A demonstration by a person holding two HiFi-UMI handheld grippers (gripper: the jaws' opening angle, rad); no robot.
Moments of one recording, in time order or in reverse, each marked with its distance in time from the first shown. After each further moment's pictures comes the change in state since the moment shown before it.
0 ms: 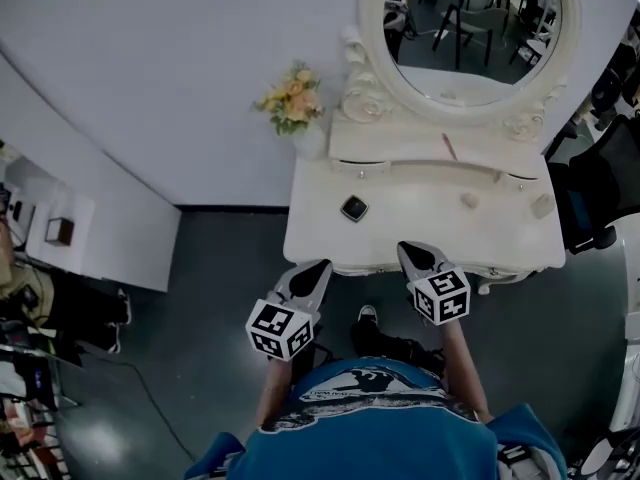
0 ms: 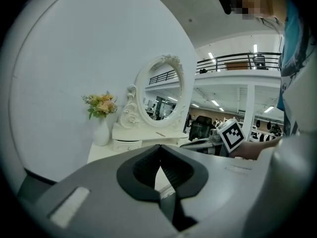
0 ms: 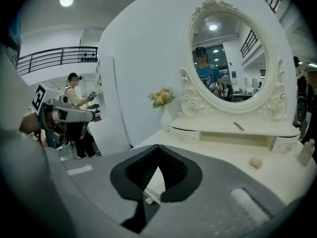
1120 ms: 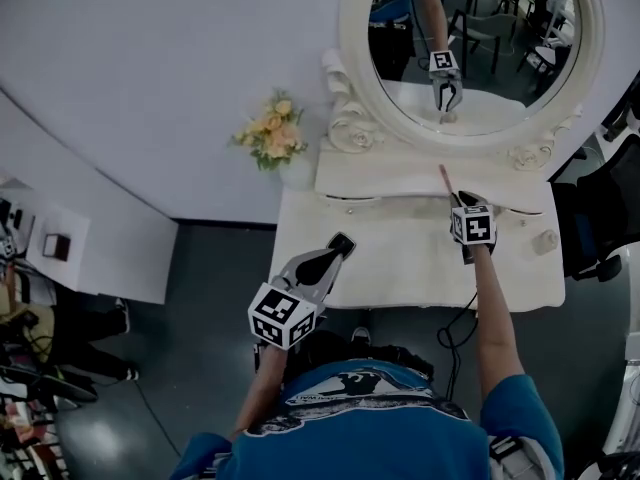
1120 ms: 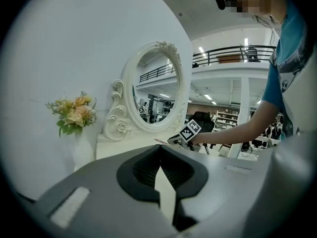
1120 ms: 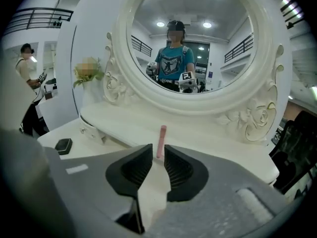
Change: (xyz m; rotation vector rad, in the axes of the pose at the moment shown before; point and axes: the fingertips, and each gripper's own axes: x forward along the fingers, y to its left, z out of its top) left arm 0.131 0.020 0.053 0.104 0.035 -0.078; right arm 0.096 -0.338 0.027 -0.067 0.193 -0.392
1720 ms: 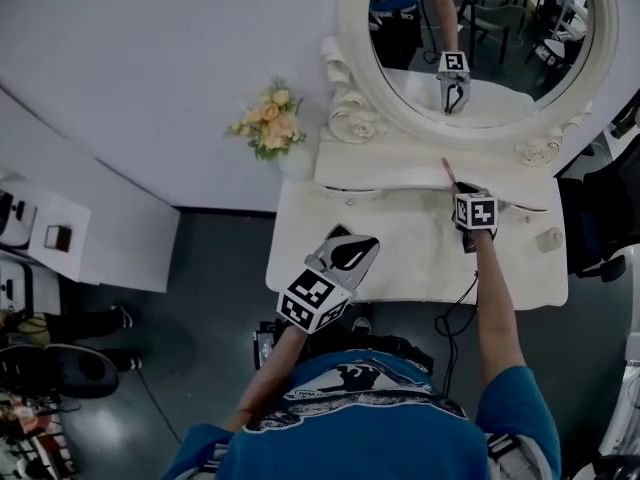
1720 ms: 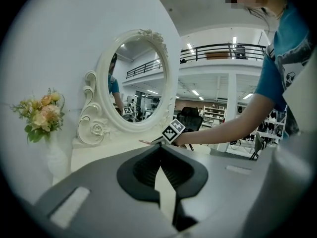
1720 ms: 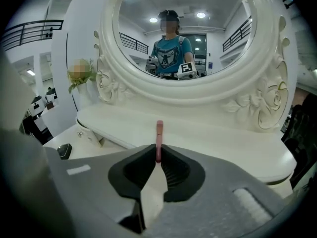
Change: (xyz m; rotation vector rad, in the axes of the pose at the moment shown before) left arm 0.060 -0.045 0.010 0.071 0.045 -0.145; right arm 0.028 -0.007 -0.009 0.104 0.044 0.060
